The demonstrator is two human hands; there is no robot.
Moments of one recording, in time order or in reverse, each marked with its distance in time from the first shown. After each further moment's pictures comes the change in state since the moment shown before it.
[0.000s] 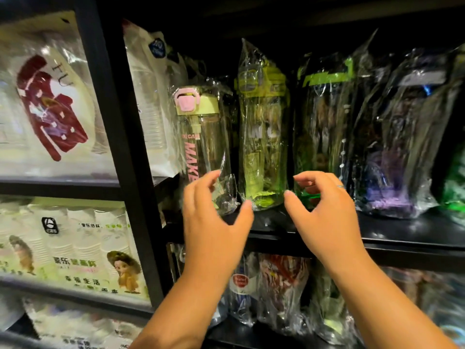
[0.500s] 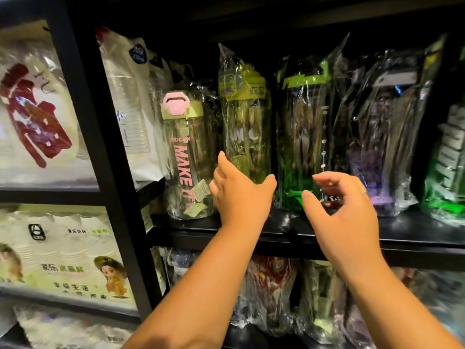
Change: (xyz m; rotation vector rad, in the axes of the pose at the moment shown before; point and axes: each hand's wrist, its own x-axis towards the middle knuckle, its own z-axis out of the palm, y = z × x) left_hand 0.043 0.047 0.072 -0.005 -0.209 -0.288; right_hand -0.007 0.021 -0.035 0.128 0.144 0.021
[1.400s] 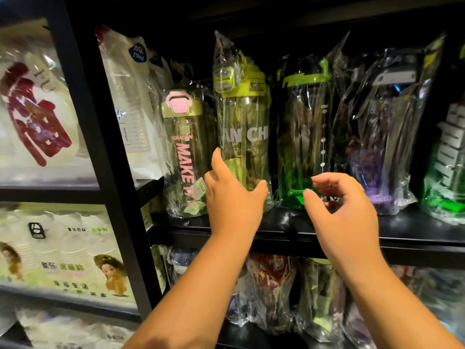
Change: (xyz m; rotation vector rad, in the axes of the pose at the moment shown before) left_hand -0.011 -0.012 -0.014 0.043 0.082 0.105; right_hand 0.000 0.000 0.000 0.062 -0.016 0.050
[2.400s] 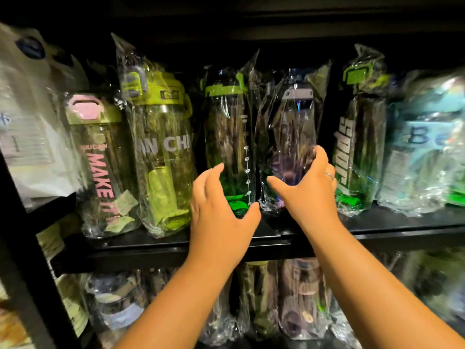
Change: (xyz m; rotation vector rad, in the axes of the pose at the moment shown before) left_hand -0.050 0.029 0.049 -0.104 -0.157 0.358; right_hand 0.061 0.028 -0.058 -0.404 0.062 0.266
